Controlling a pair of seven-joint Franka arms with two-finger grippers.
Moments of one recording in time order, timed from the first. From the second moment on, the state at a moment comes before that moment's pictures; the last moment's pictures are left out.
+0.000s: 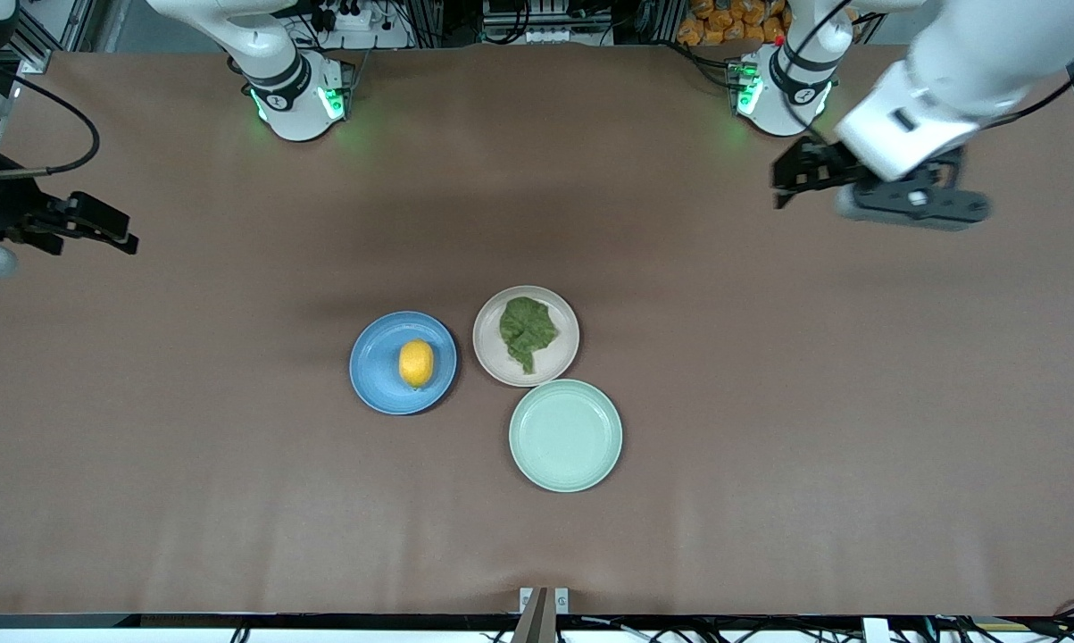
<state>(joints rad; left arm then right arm) -0.25 0.04 -0.13 -1.55 -0.11 1.58 -0.24 0.11 0.05 -0.11 -1.54 0.09 1.55 0.03</state>
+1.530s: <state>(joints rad) -0.67 0.68 -0.17 -1.55 0.13 2.43 -0.37 0.50 0.61 -0.09 -1.57 0.19 2.08 0.30</state>
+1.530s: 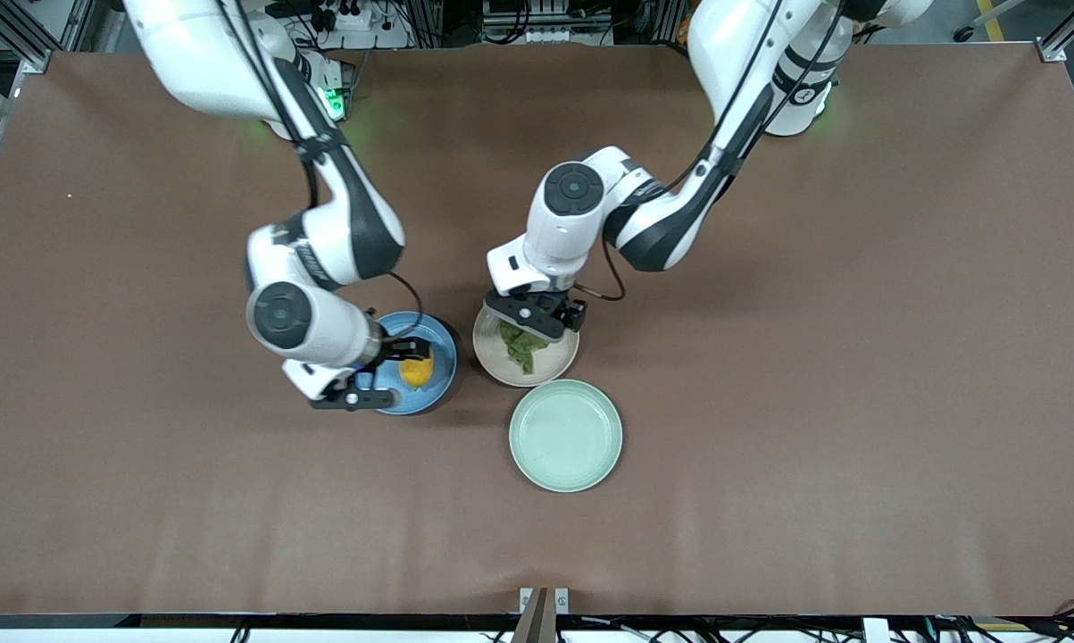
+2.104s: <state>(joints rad) -0.68 0.80 -0.18 -1.53 0.33 2.58 -0.36 0.51 0.70 -0.09 -1.57 0.19 2.14 0.30</state>
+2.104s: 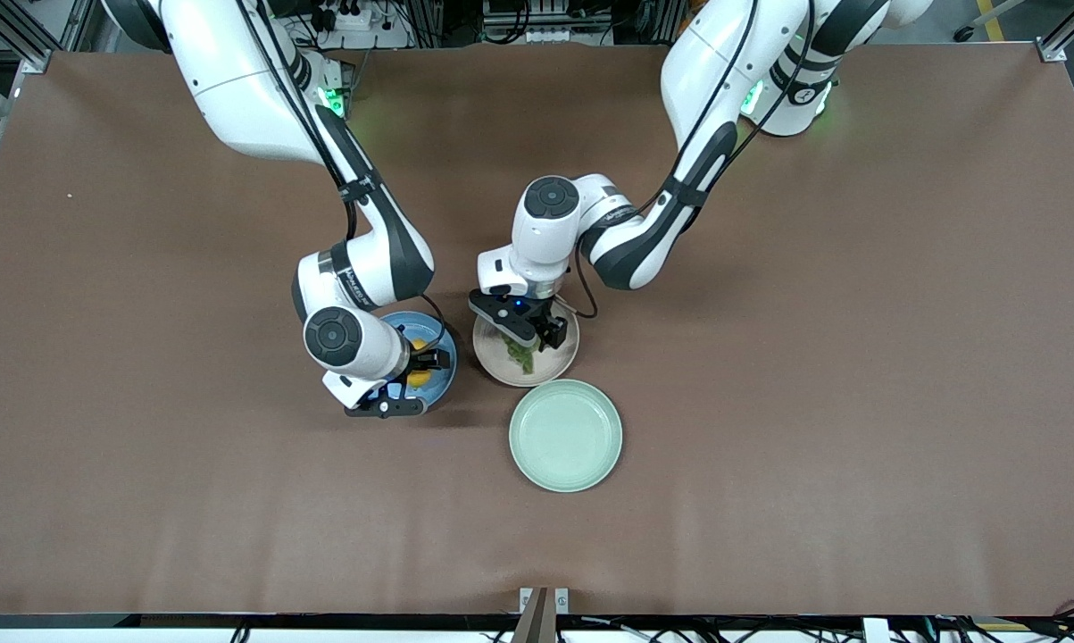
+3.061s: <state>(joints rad) -0.69 0.84 -0.20 -1.51 0.34 2.55 -0.43 0.51 0.72 -0.06 -1.60 0.19 2.14 0.27</state>
